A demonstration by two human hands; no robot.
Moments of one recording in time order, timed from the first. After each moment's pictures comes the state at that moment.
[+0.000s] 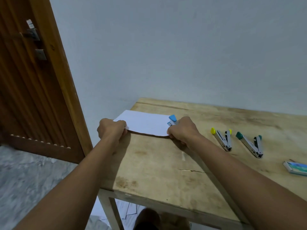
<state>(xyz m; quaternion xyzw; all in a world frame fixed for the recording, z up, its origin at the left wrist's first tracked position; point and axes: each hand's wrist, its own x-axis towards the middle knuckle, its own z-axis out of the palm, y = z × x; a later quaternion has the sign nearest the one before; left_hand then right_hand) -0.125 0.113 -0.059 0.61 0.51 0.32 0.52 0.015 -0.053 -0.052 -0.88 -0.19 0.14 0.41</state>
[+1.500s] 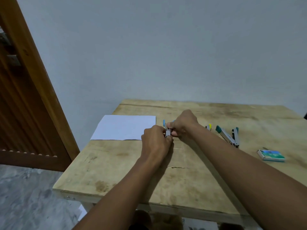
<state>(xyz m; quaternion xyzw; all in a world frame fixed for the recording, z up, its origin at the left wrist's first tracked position) -0.063 -0.041 -0.066 0.88 0.28 0.26 0.29 0.042 -0.094 -0.032 -0.83 -0.08 0.18 0.52</state>
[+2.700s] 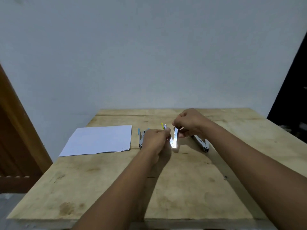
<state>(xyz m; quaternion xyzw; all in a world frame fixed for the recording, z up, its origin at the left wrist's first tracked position) -0.006 -0.088 -0.049 0.69 0.27 0.14 0.66 0.085 -0.188 0.000 -0.83 -0.17 0.16 0.50</state>
